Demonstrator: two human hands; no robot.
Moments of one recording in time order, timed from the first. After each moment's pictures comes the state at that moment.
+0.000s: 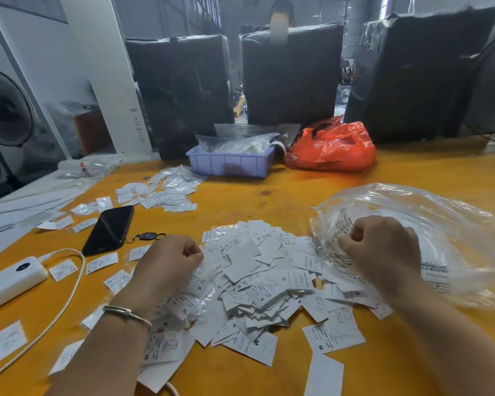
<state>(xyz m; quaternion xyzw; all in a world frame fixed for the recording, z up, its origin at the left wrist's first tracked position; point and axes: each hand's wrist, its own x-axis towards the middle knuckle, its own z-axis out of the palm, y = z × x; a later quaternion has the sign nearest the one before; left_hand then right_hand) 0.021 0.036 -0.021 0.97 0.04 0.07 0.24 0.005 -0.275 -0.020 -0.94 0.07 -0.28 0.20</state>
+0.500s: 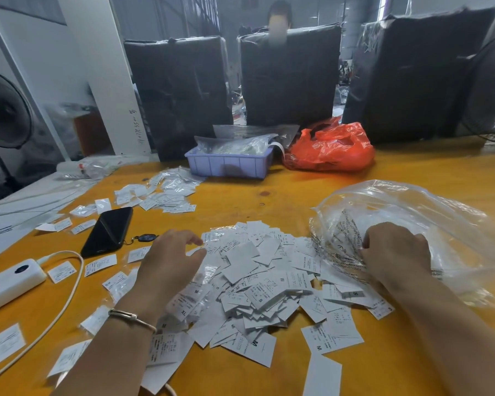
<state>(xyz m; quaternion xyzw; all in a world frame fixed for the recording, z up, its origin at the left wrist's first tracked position) 0.022 0.029 -0.024 0.96 0.04 0.13 0.24 0.016 -0.299 -0.025 -0.98 0.14 -0.13 0.01</state>
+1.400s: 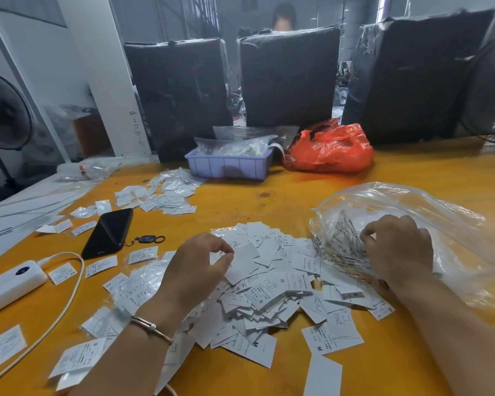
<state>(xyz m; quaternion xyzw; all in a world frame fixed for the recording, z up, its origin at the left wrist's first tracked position) 0.012 0.000 -0.032 0.93 -0.10 0.15 0.32 0.025 -0.309 -0.034 -0.96 0.13 -0.24 0.06</state>
